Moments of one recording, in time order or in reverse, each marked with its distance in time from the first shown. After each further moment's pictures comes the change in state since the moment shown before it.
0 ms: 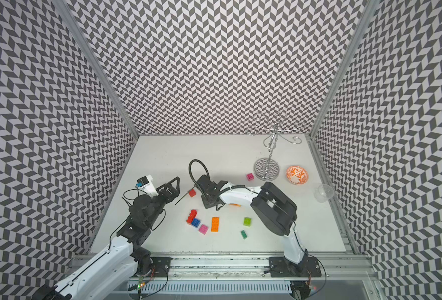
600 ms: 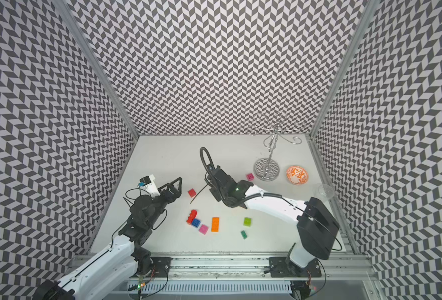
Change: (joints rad) left arm 0.001 0.039 -0.016 0.079 0.059 0.010; right arm -0.031 -0.472 -0.270 0.145 0.150 -0.474
